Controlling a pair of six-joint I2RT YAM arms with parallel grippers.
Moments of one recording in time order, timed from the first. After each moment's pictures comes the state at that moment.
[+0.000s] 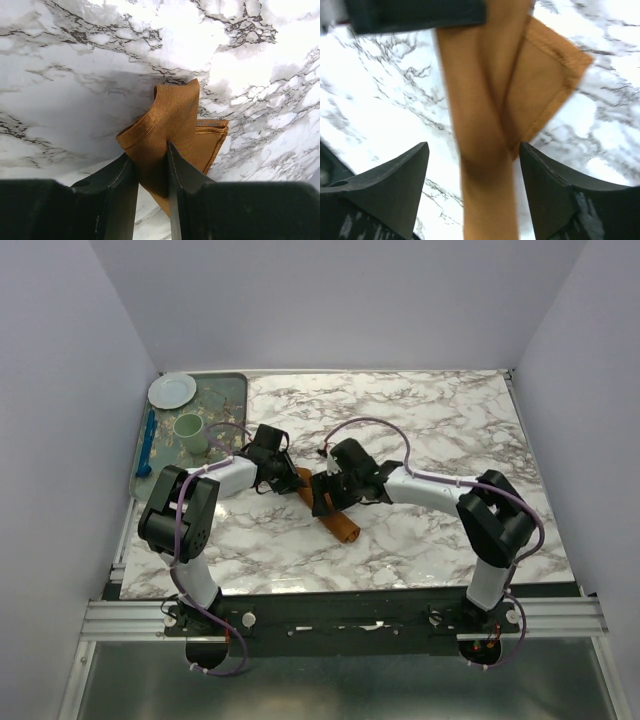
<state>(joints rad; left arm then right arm) -0.38 1.77 0.99 -0.19 0.21 -0.85 0.74 1.83 1.14 -0.22 -0.28 0.34</state>
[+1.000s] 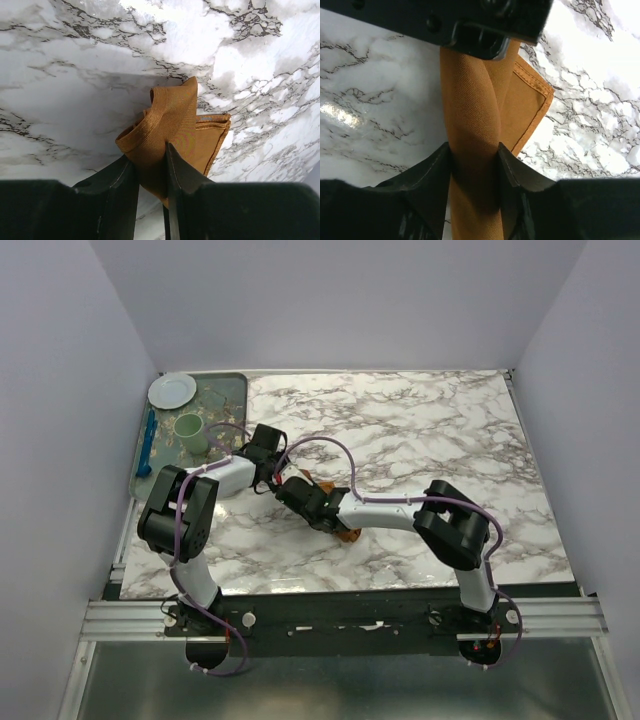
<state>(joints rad) -0.36 1.77 0.99 -0.21 0.25 -0.84 1.09 2.01 1.34 -0.33 0.54 0.09</state>
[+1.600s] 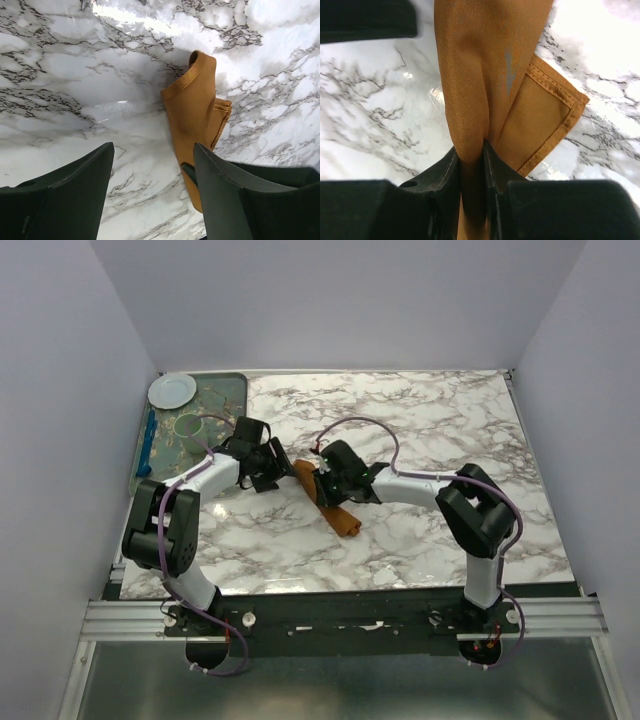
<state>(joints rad) -0.29 1.66 0.99 -0.30 0.25 -0.75 0.84 1.93 1.21 -0.15 -0.01 0.26</state>
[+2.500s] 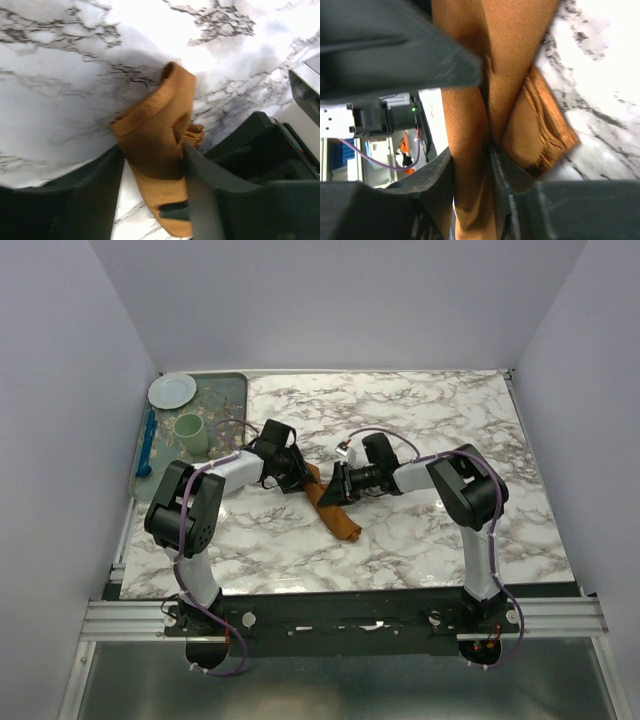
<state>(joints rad) -0.40 1.81 1.07 -0.23 0.27 -0.88 0.53 2.12 1.07 0.33 -0.97 0.65</state>
